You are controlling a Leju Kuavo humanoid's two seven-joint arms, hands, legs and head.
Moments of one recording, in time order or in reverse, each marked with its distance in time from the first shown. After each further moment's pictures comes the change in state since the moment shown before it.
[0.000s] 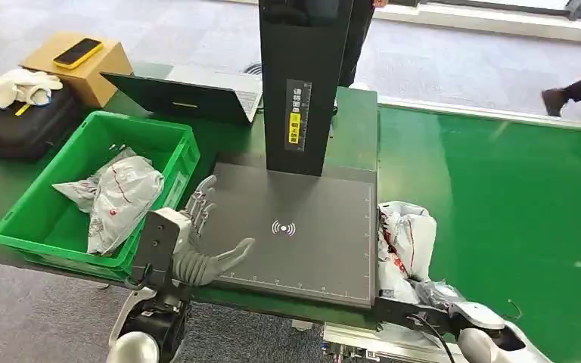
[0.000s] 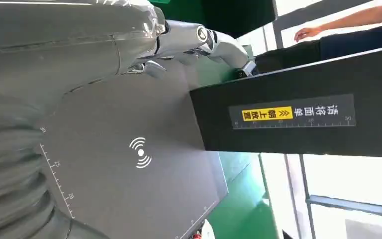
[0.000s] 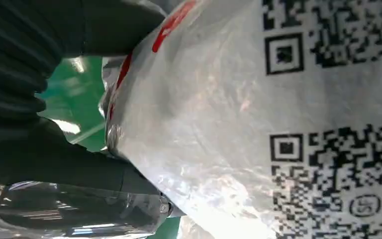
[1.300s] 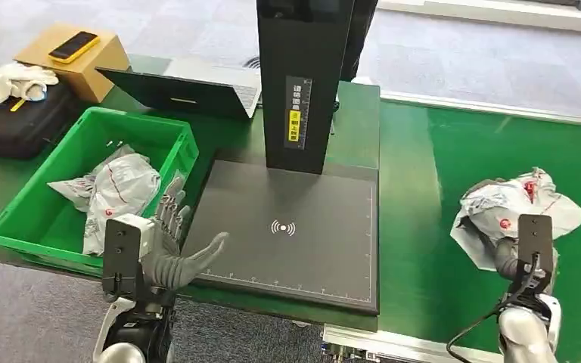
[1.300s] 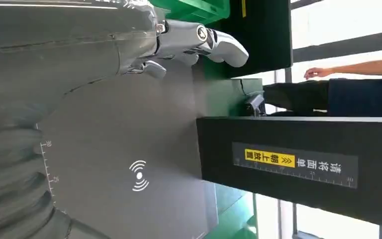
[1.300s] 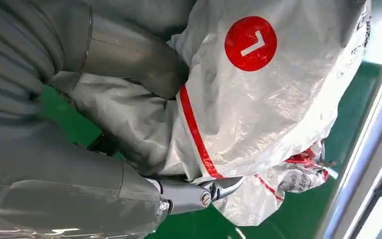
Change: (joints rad) left arm 0.064 -0.005 0.037 -0.064 0.023 0.095 -0.026; right arm 0.119 0.342 -0.804 -0.077 -0.312 -0.825 -0.164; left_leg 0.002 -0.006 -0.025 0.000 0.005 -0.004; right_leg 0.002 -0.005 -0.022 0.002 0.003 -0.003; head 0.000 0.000
